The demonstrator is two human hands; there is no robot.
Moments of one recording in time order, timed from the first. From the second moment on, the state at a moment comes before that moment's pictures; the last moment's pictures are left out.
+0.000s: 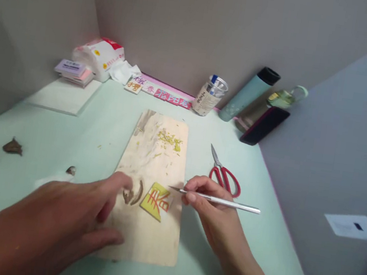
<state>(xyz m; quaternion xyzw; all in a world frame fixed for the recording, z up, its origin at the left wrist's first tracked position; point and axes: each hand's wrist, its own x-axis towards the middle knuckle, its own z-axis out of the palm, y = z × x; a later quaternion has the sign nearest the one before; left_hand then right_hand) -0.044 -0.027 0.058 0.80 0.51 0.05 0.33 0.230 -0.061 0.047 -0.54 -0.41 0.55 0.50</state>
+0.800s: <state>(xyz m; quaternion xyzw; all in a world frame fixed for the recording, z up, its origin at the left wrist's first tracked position) -0.023 -0.001 0.008 0.87 0.33 0.17 0.31 0.225 -0.068 0.024 -0.61 -0.41 0.45 0.50</state>
